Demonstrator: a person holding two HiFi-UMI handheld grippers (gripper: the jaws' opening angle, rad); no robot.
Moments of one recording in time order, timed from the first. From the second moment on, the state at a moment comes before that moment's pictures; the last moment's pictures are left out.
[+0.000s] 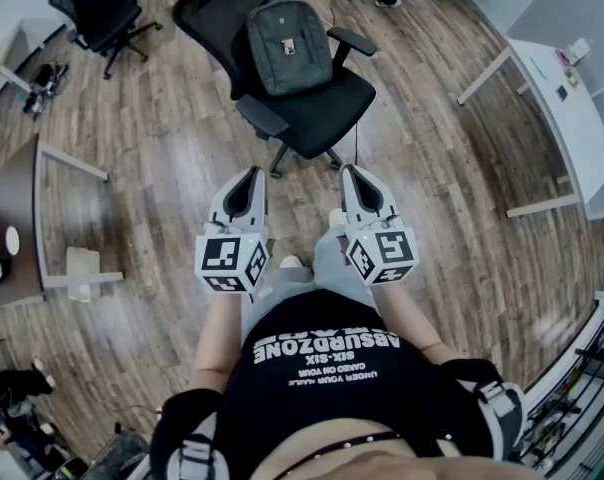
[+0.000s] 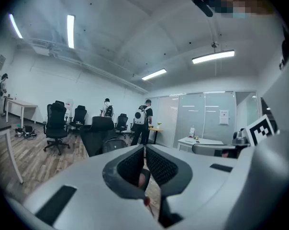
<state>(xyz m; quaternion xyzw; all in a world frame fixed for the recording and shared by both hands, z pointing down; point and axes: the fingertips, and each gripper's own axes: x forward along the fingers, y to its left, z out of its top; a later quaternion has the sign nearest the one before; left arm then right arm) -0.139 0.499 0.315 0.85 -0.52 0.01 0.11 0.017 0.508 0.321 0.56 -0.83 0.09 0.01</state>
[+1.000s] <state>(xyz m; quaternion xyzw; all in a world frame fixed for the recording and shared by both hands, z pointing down) -0.106 0.409 0.314 0.83 -0.54 -0.01 0.14 0.035 0.412 0.320 0.49 -0.87 0.06 0.02</state>
